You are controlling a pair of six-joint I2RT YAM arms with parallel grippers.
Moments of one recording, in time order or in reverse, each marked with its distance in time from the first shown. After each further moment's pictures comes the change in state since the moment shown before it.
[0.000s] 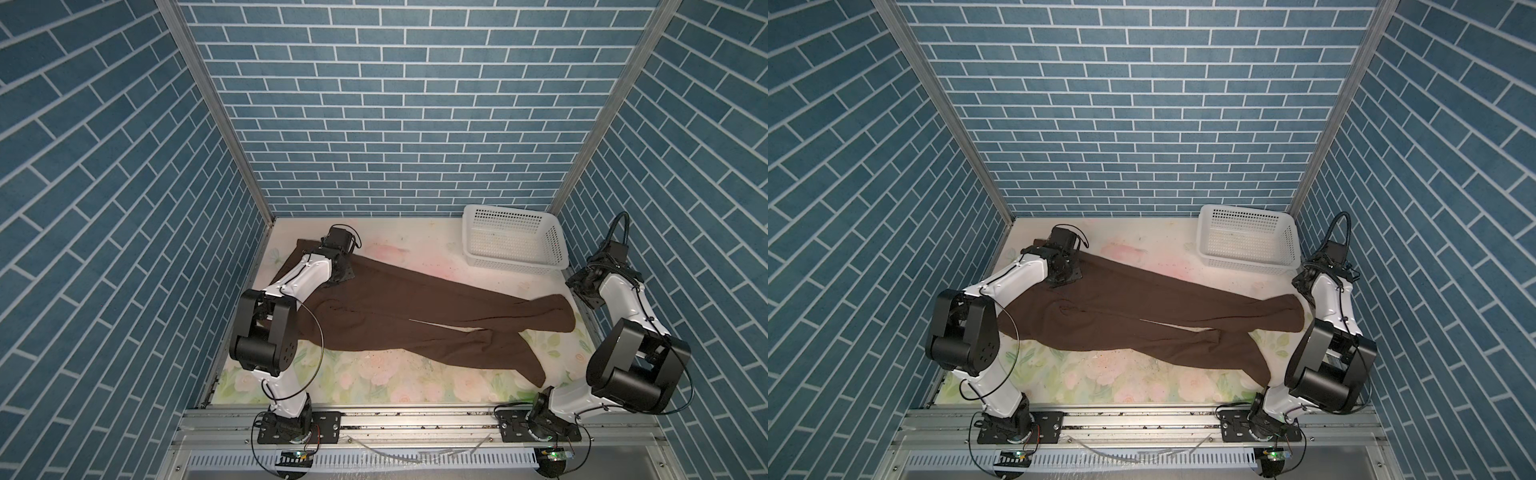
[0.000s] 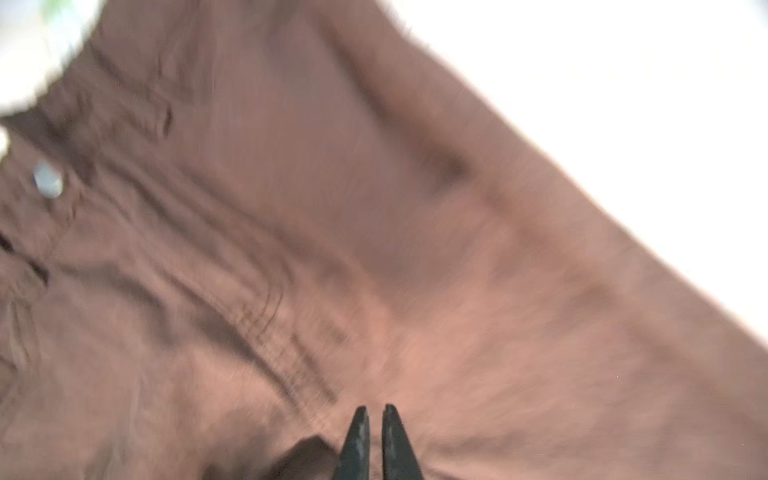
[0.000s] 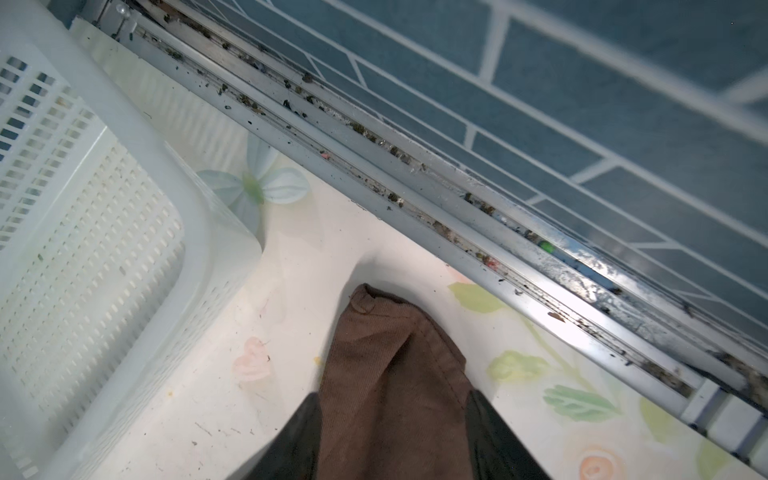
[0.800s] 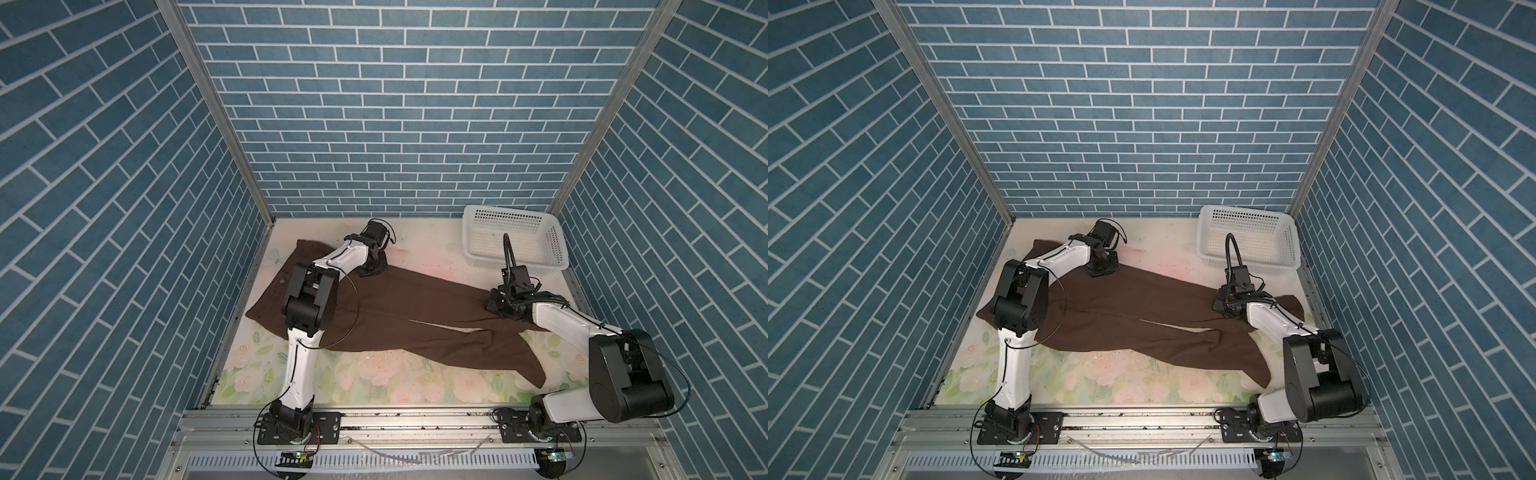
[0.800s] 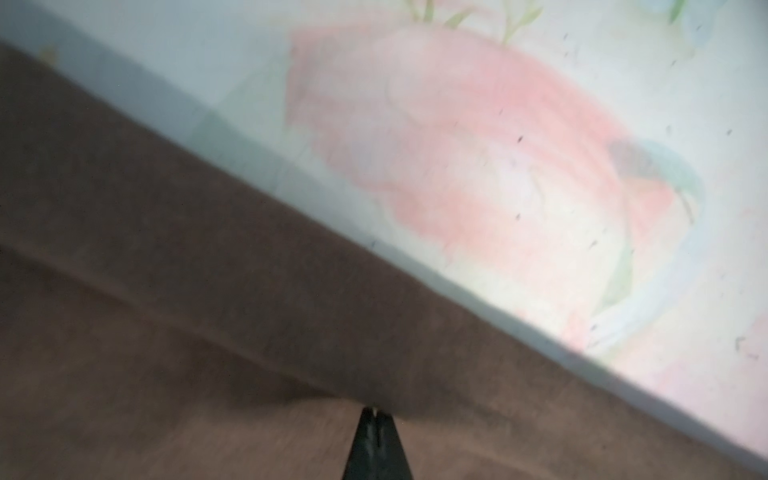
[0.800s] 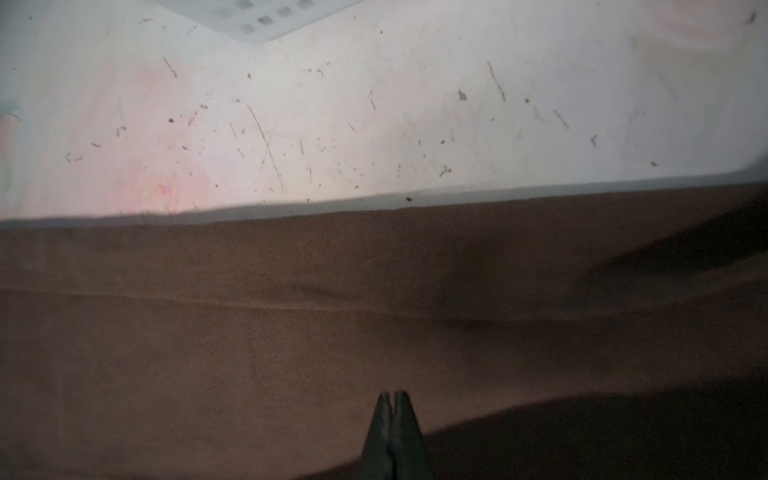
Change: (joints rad) left arm -0.133 0.456 0.412 -0.015 0.145 -0.014; right arm 0.617 -0.025 -0.407 0.374 -0.144 0.042
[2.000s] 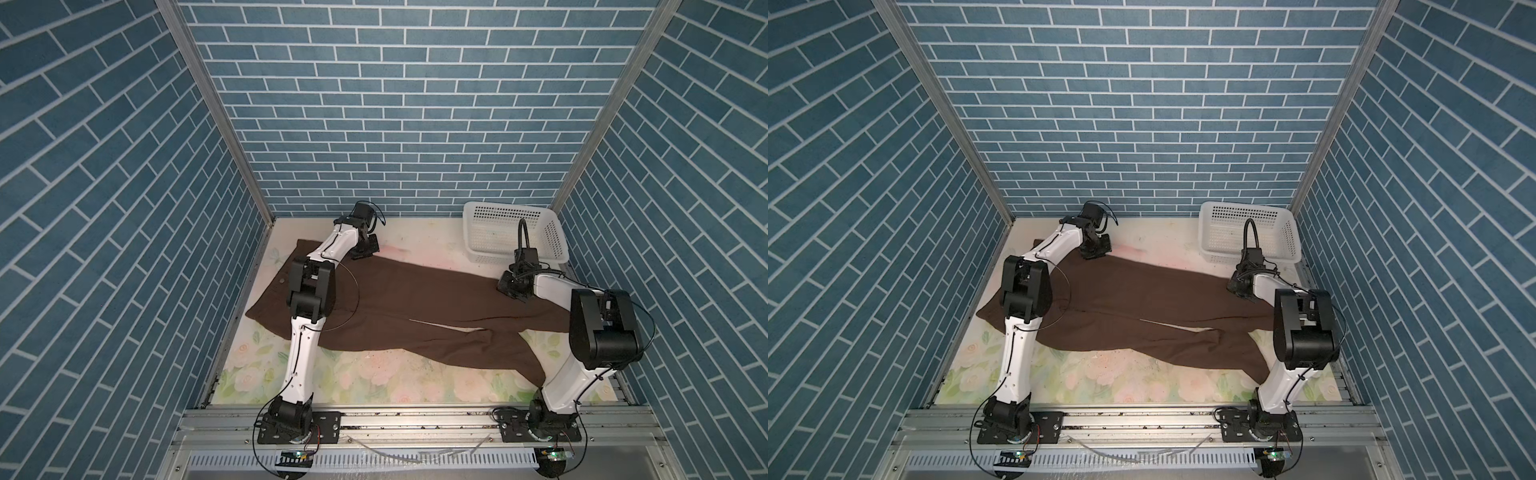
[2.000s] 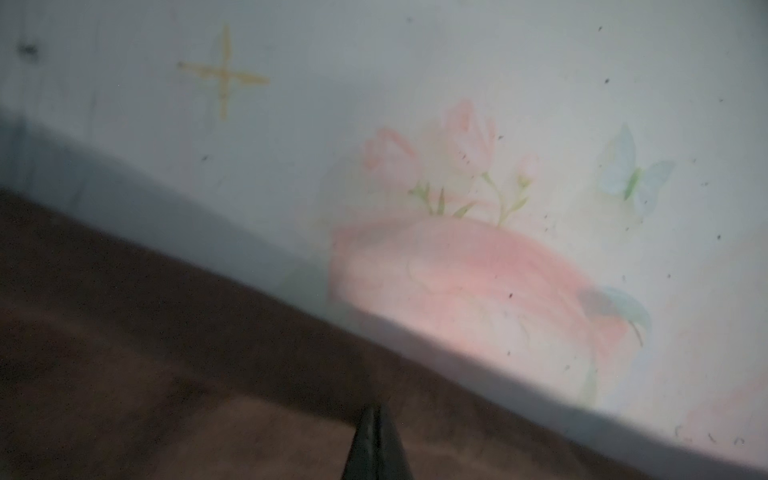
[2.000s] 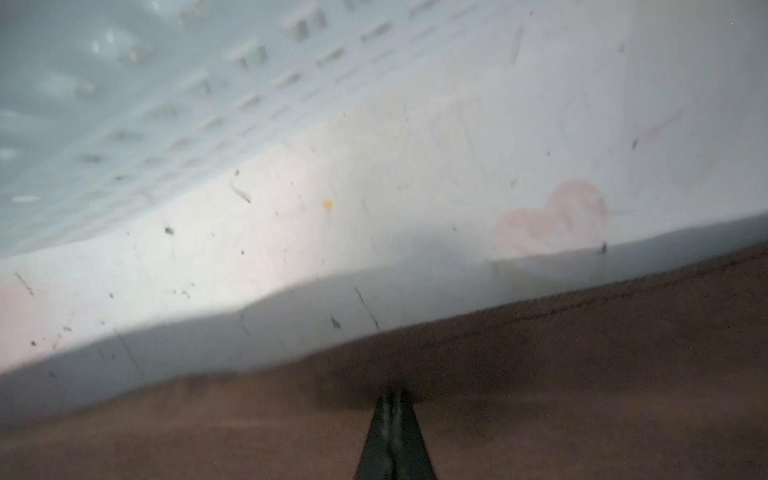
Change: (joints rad) left arm 0.110 0.112 0.277 -0.148 0.088 0.079; right arm -0.183 0.303 0.257 0.031 0.050 -0.072
